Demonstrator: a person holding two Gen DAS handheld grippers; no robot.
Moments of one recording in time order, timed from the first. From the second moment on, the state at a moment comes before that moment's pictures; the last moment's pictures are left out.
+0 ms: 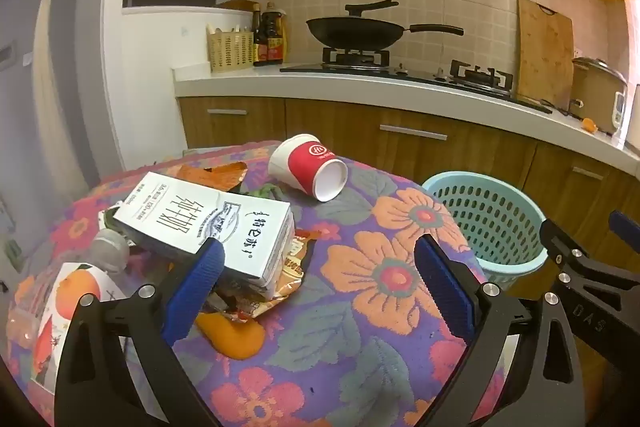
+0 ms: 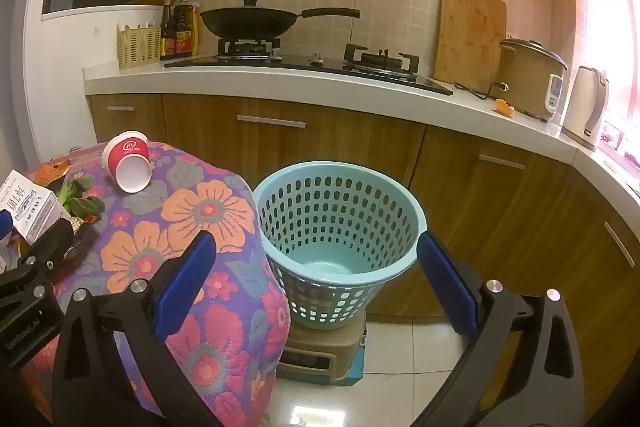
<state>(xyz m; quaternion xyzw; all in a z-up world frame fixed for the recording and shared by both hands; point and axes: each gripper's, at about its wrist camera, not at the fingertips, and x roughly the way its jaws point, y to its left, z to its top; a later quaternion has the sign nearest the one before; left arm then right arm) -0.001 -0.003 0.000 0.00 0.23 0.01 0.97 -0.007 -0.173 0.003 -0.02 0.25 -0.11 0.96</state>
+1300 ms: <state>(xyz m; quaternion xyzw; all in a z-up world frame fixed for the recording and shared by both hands) 0.001 -0.008 -0.007 0.01 0.25 0.00 0.97 -0.007 -0.172 0.007 -0.02 0.24 -0.11 0.96</state>
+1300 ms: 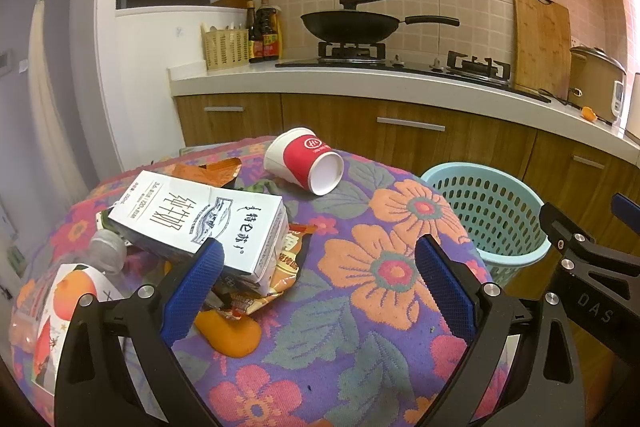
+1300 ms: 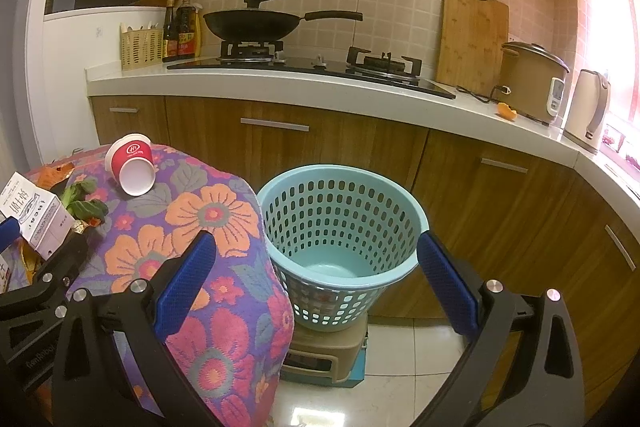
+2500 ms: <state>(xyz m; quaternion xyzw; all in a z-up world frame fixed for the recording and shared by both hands) 0.001 -0.009 -0.008 0.01 0.25 0.00 0.97 -0.007 -0.175 0.005 -0.02 0.24 -0.11 0.96</state>
